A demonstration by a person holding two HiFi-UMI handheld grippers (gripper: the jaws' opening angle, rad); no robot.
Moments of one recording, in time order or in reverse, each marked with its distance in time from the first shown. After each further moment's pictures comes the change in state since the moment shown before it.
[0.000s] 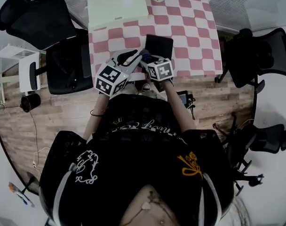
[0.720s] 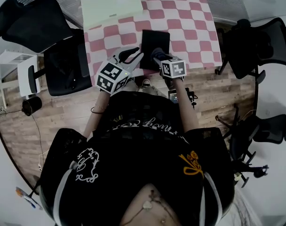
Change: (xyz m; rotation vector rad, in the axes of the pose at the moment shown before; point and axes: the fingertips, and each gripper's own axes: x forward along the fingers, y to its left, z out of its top) left arm 0.014 -0.017 -0.004 0.016 0.026 -0.069; right arm -0.040 -0.065 -0.040 0.139 -0.003 -0.110
